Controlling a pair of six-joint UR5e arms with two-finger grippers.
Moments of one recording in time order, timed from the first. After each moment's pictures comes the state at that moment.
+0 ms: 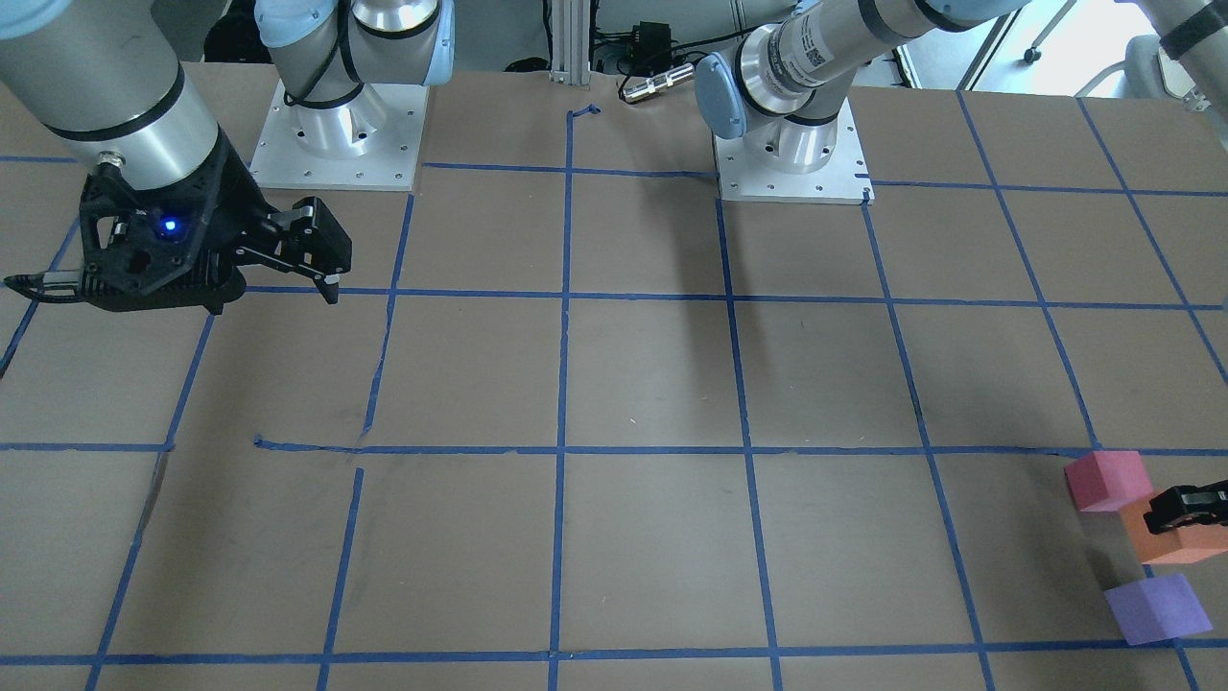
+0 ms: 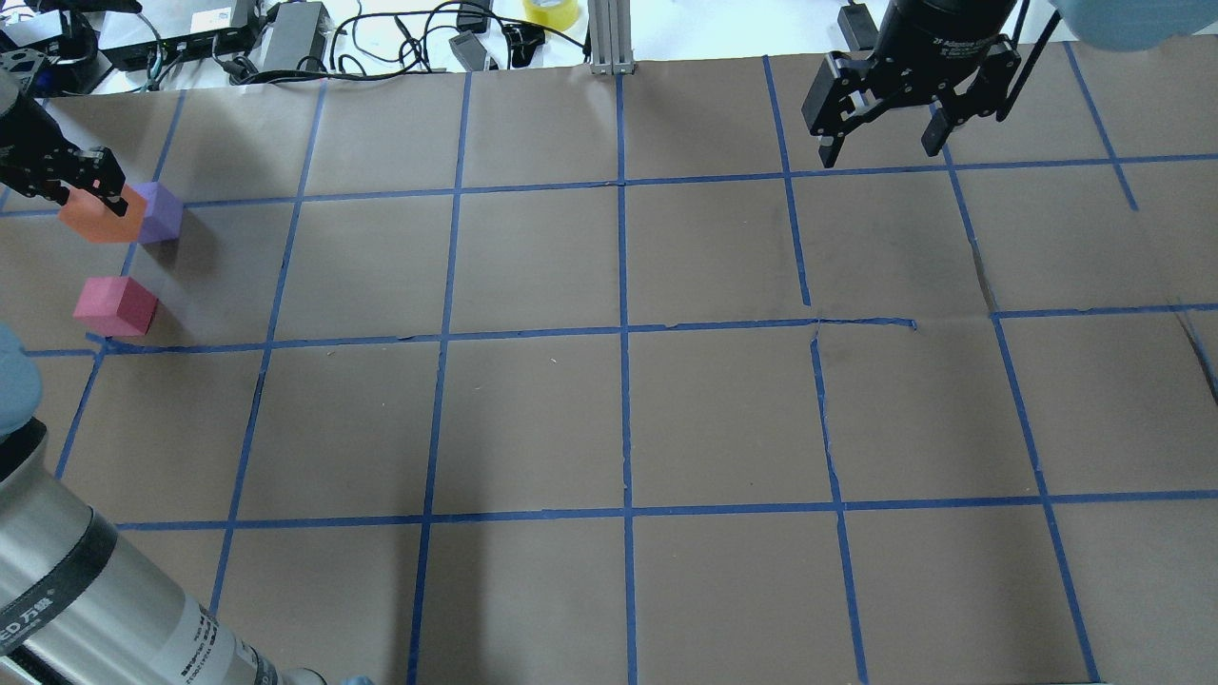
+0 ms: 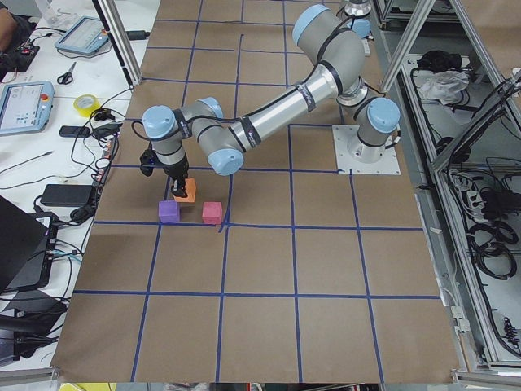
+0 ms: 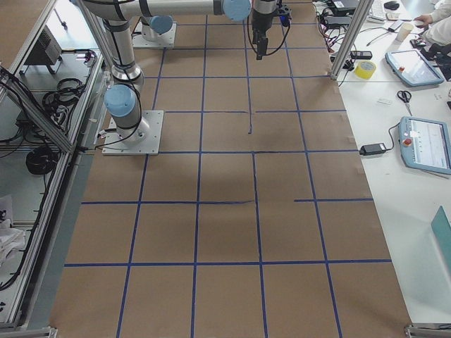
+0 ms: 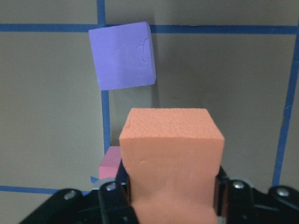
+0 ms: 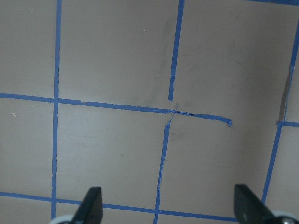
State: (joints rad) left arm -1.02 -2.21 -1.21 -1.26 1.64 0.54; right arm 1.57 -1.42 1.39 -1.52 -1.54 -0.11
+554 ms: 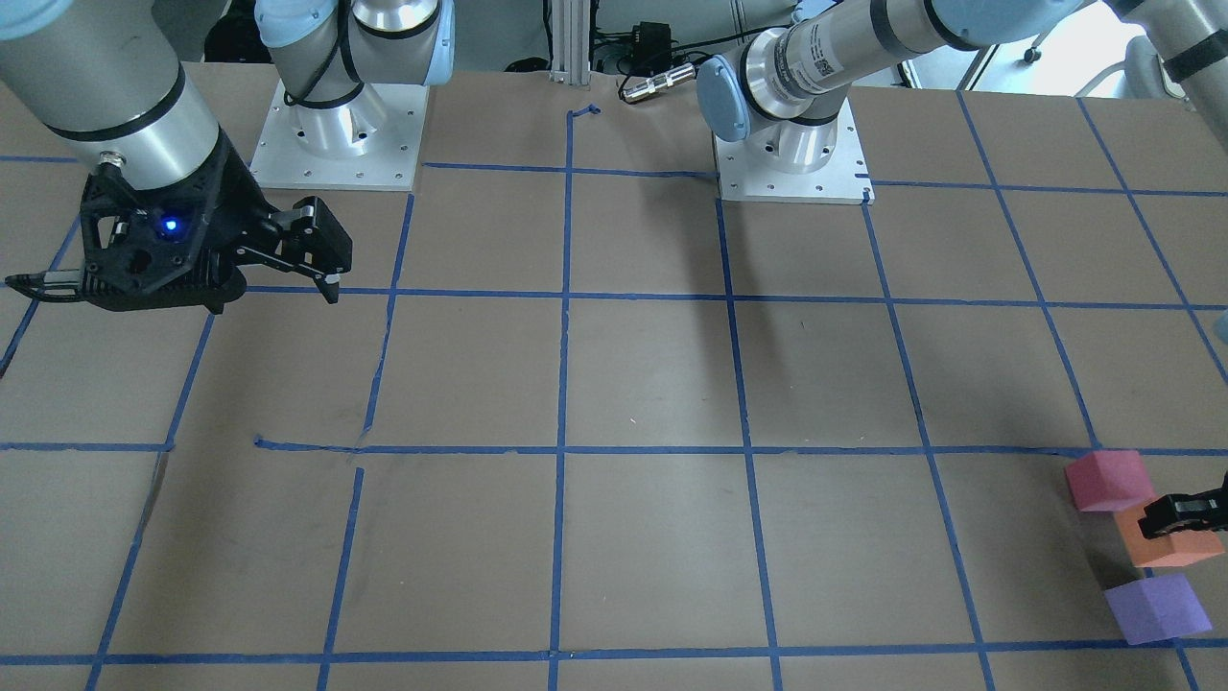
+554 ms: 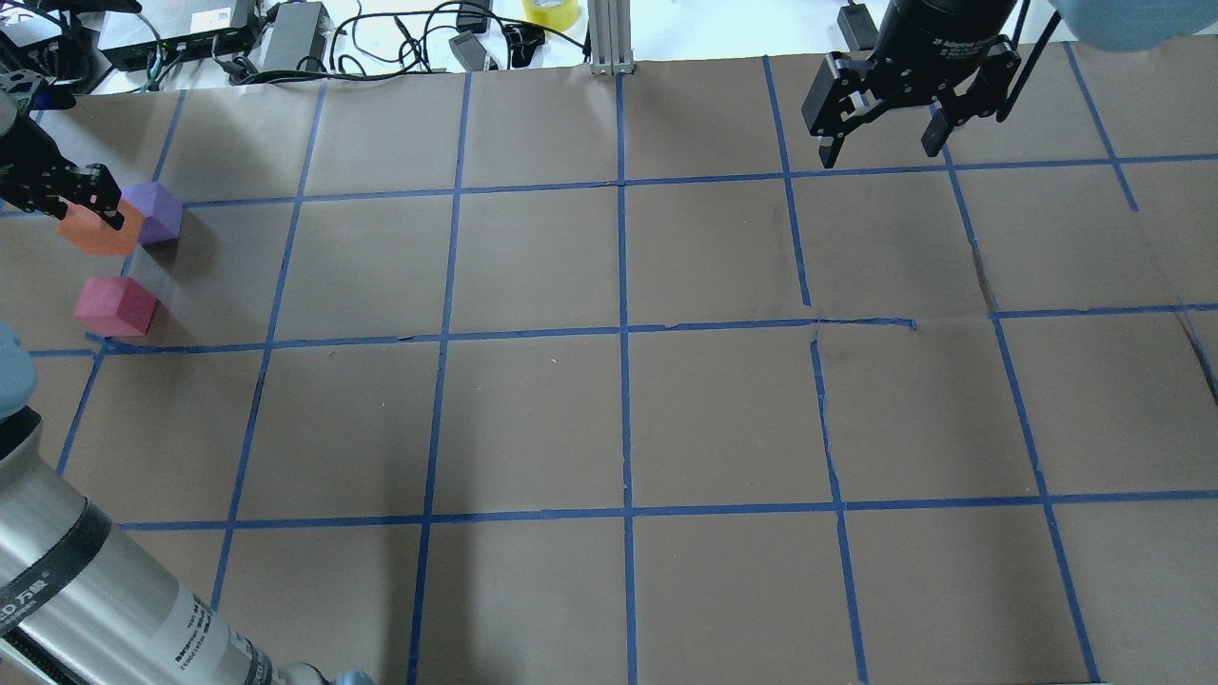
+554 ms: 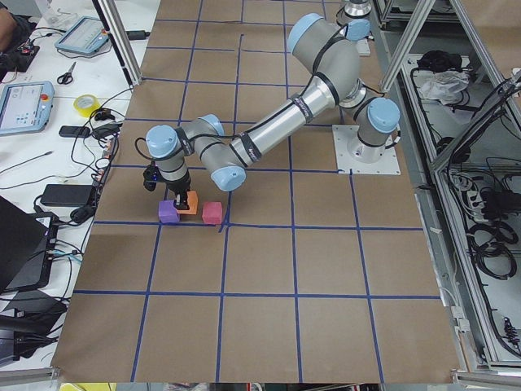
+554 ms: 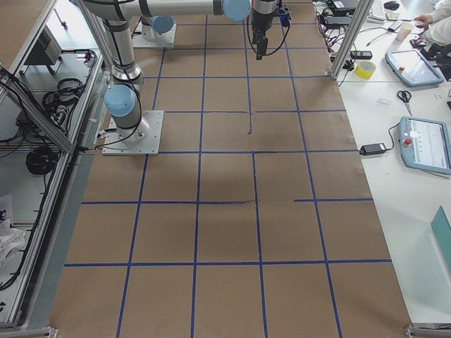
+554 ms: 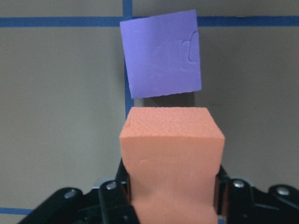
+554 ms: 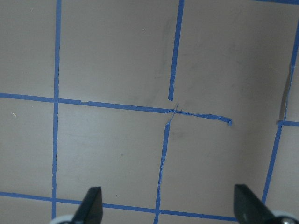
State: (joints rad) left arm -0.99 -2.25 -1.24 -1.21 1.63 0.56; right arm 1.57 -1.42 1.39 -1.52 -1.54 -0.11
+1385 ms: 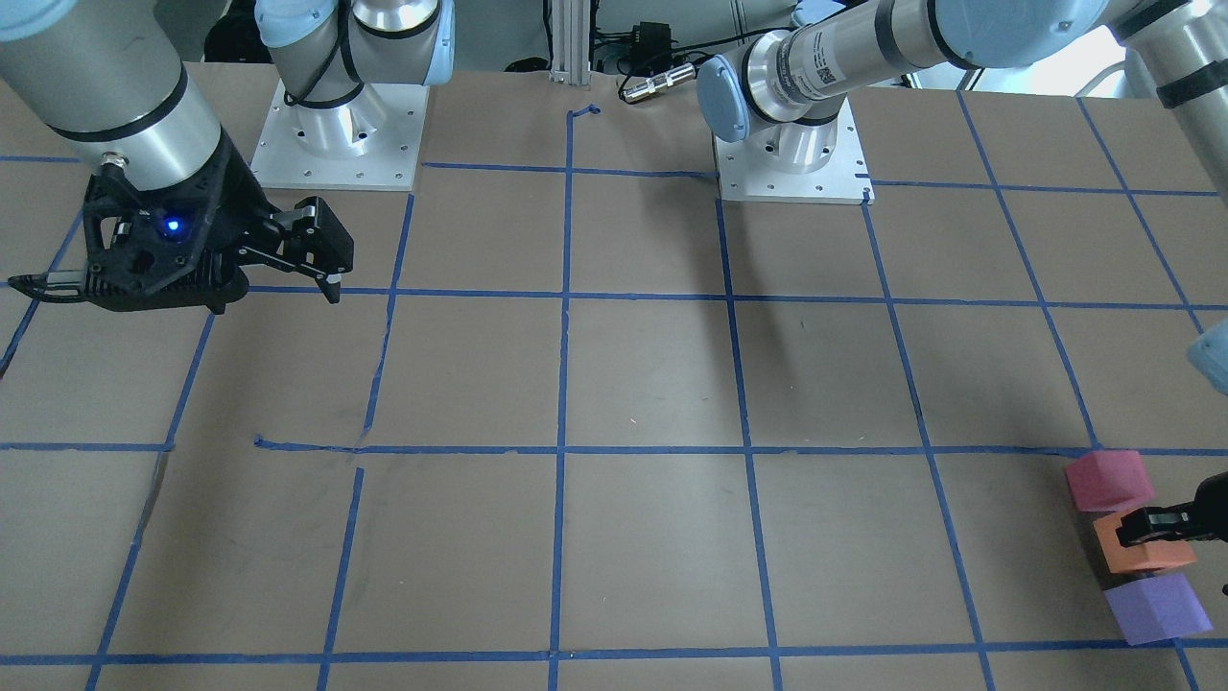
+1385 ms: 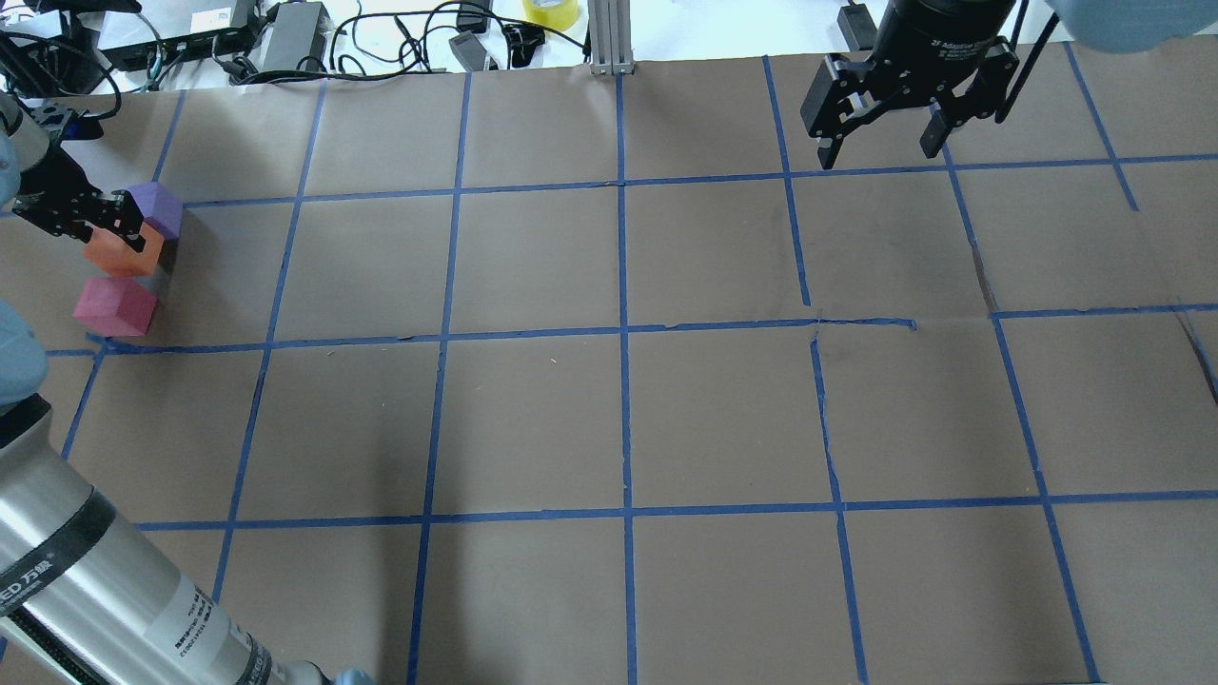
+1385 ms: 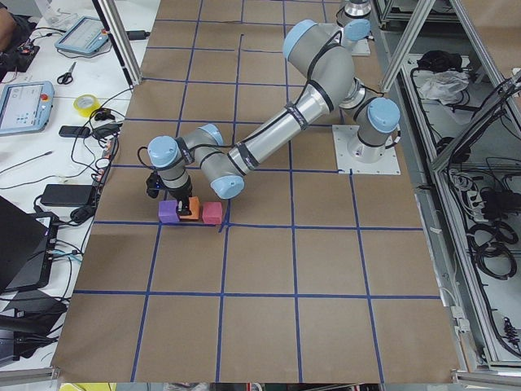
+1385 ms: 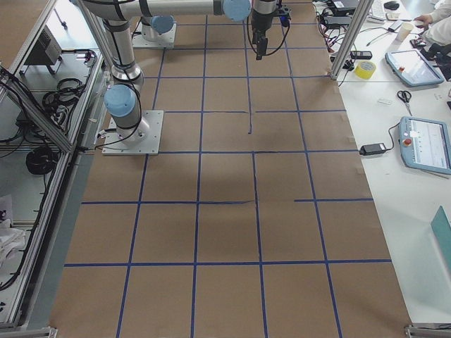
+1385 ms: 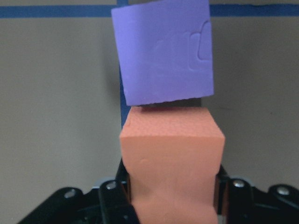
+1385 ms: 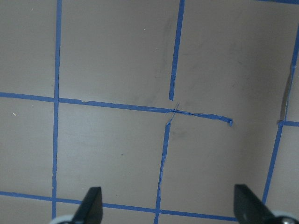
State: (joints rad) left arm -0.99 -2.30 -1.25 -1.17 1.64 0.57; right arm 1.57 -1.42 1.39 -1.52 -1.54 -0.11
